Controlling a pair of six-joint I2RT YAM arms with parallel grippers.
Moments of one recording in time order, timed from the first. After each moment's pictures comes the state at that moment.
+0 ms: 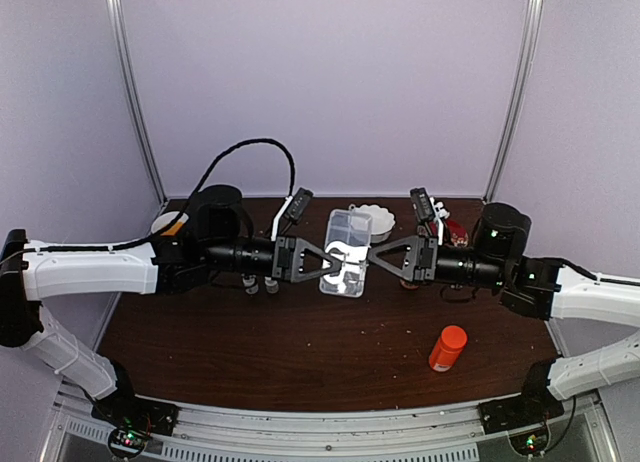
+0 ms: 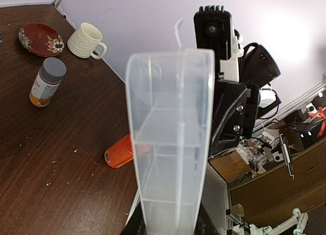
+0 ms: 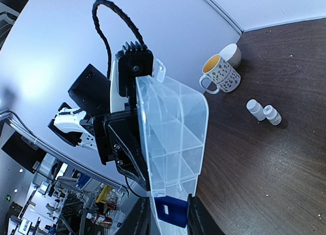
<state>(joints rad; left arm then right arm) -0.94 1.42 0.97 0.27 0.61 -0.74 0.88 1.06 0.71 0.28 -0.40 0.86</state>
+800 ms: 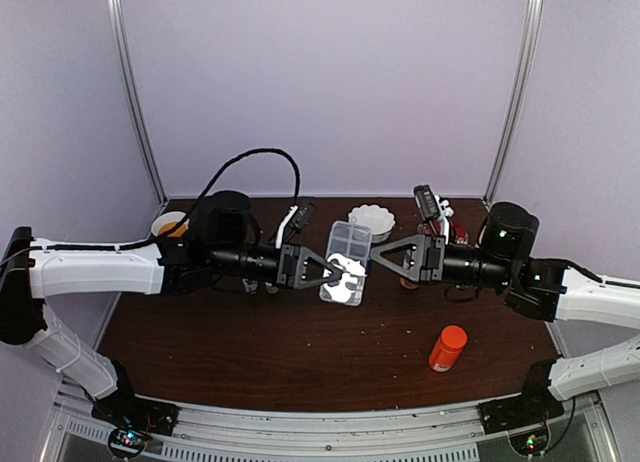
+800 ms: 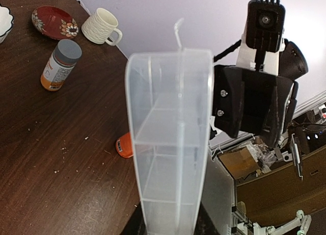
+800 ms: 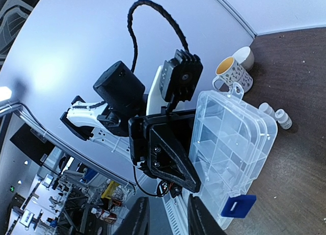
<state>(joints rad) -0.94 1.45 0.97 0.21 0.60 -0.73 0.88 1.02 0.70 0.30 -0.43 0.86</state>
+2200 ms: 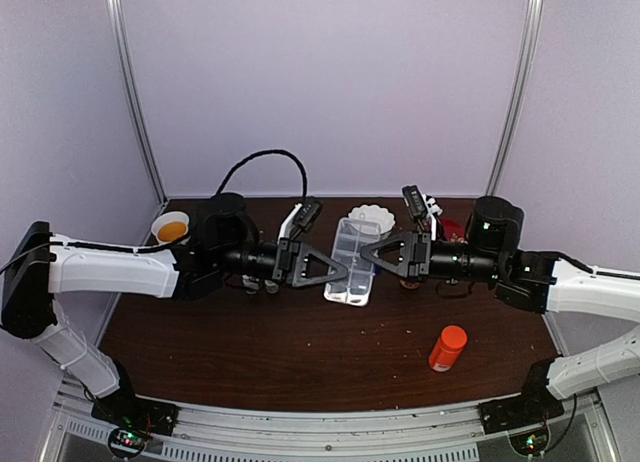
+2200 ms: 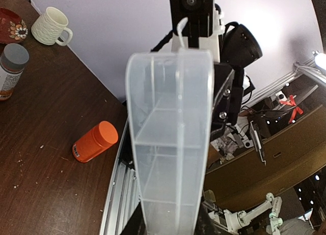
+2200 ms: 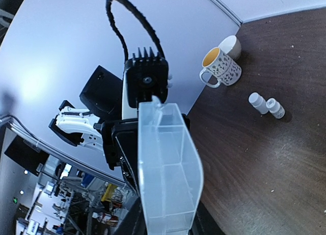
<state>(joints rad) -0.92 1.53 0.93 0.54 0.82 -0.90 0.88 1.10 0.76 0.25 -0.43 0.88</state>
